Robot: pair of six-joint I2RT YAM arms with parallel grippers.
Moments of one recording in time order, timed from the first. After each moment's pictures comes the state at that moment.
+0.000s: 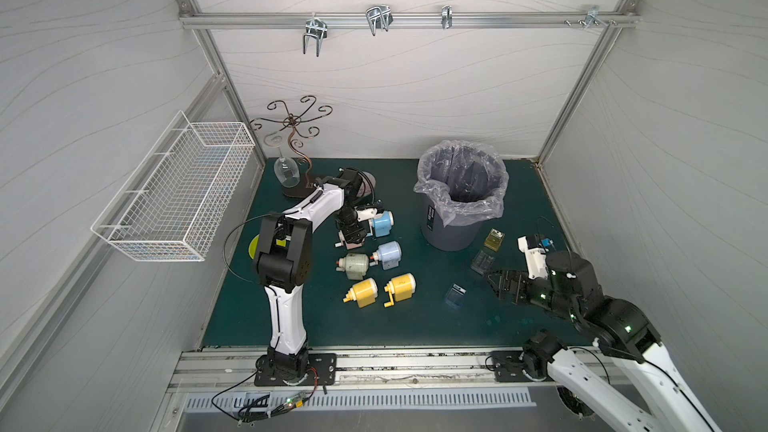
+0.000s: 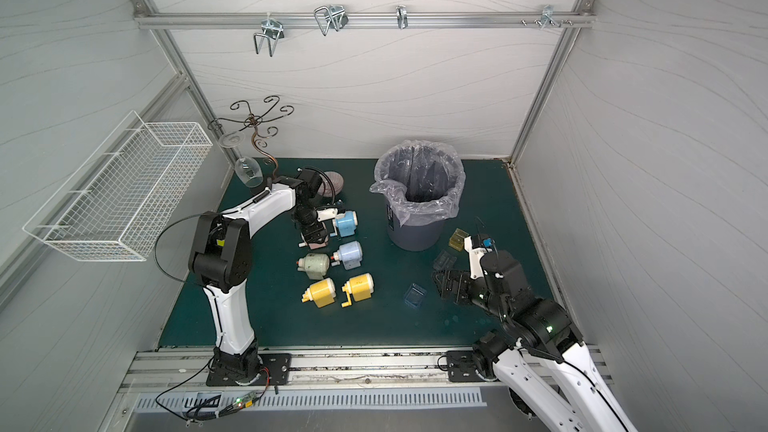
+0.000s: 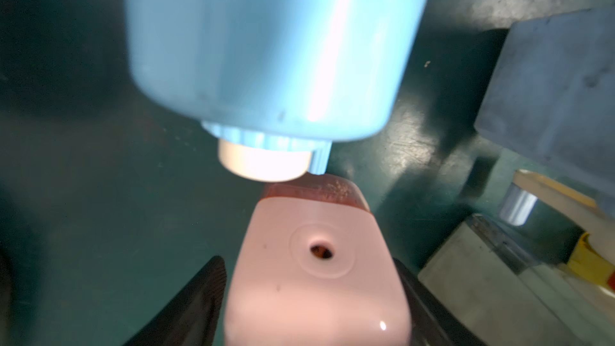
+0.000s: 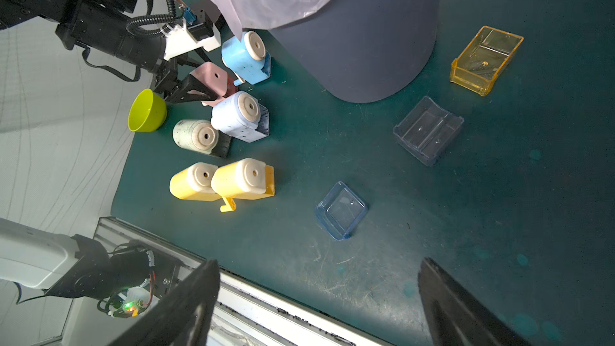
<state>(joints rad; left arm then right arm) -0.27 1.99 1.52 -1.01 0.10 0.86 0.59 0.50 0.84 -1.04 -0.11 0.55</state>
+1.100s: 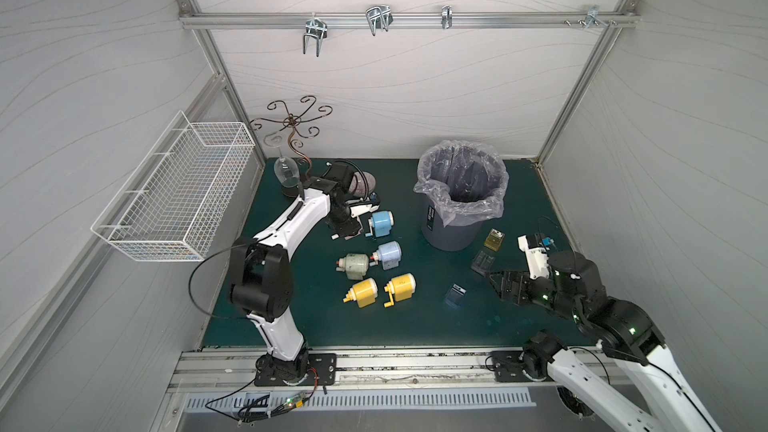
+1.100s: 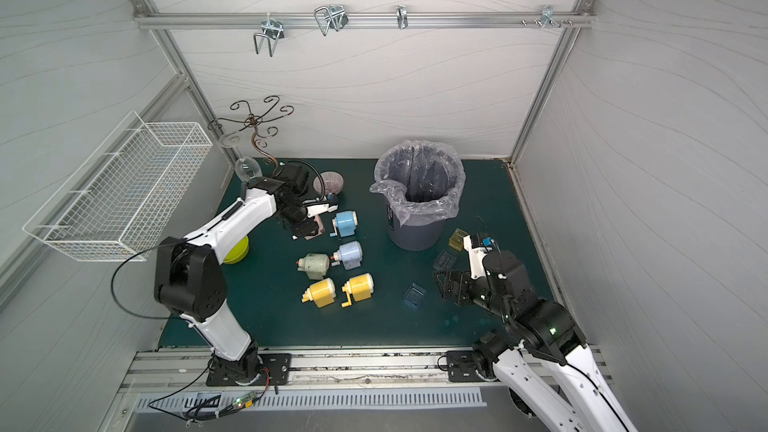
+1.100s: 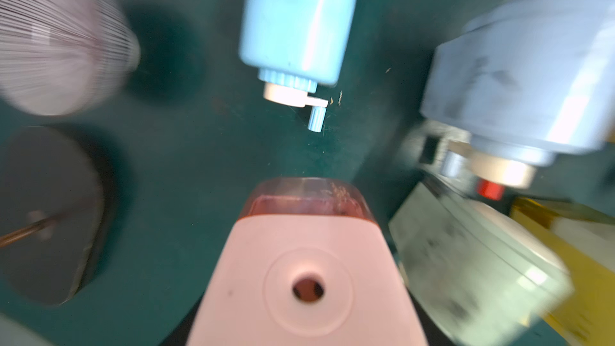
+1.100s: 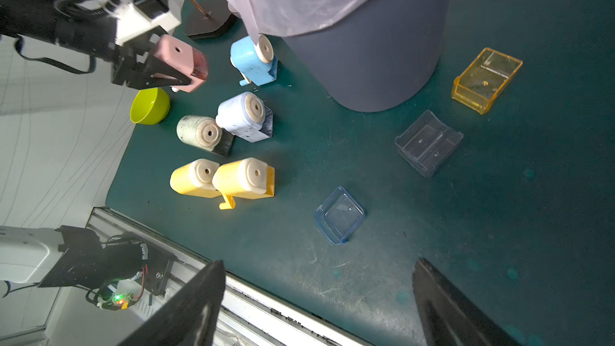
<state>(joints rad) -0.28 1.67 1.46 -1.03 0.11 0.83 0.59 0.51 0.88 -1.04 -0.11 0.45</state>
